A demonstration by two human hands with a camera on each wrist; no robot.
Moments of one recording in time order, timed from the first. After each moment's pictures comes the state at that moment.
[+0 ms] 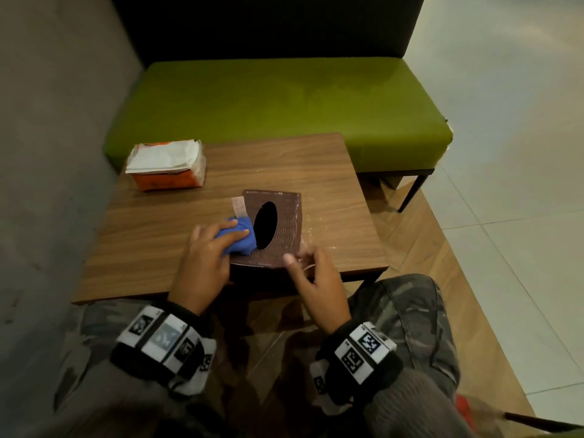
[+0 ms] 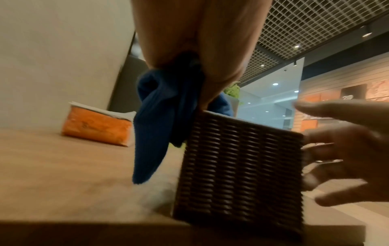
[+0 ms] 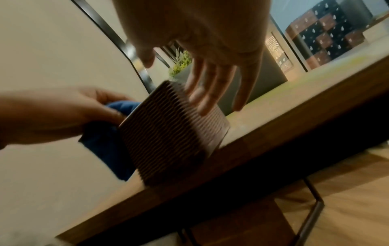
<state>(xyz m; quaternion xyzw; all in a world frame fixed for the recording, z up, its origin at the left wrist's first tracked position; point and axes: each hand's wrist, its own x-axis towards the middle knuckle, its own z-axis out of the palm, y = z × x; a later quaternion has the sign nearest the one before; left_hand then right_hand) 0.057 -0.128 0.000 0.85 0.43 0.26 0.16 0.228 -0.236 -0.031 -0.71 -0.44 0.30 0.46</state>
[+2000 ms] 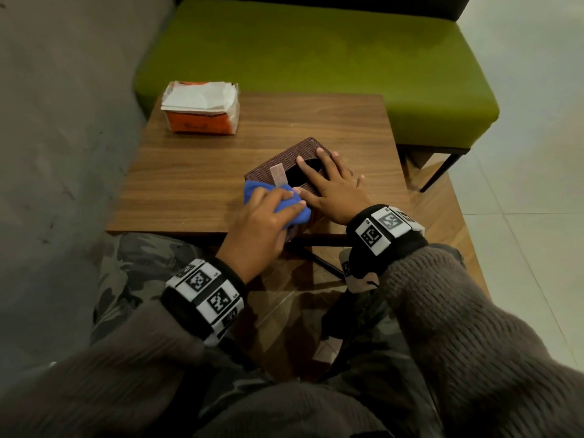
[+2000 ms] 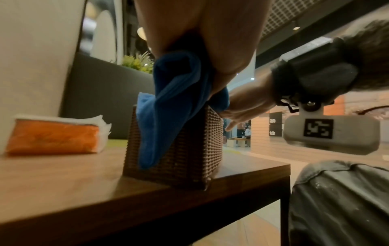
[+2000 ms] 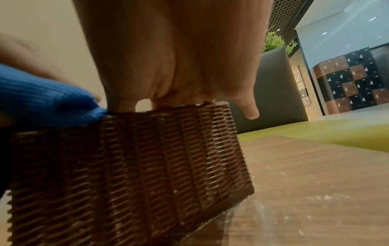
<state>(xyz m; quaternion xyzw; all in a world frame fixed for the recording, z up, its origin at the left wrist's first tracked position) 0.056 -0.175 0.006 0.90 0.36 0.22 0.10 0.243 -0.158 0.006 -0.72 -0.65 0.22 0.05</state>
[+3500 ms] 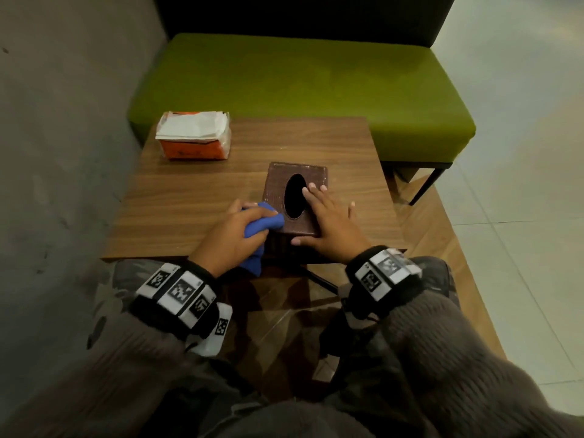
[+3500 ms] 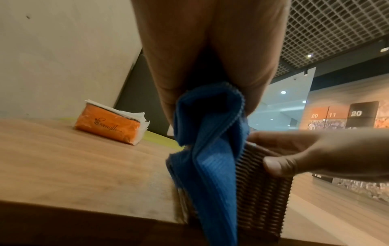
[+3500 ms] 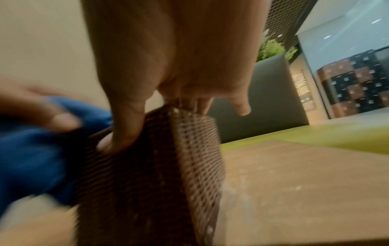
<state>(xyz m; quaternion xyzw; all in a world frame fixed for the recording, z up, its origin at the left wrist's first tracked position) 0.038 -0.133 0.014 0.82 0.40 0.18 0.37 0.243 -0.190 0.010 -0.72 -0.65 0.23 0.11</state>
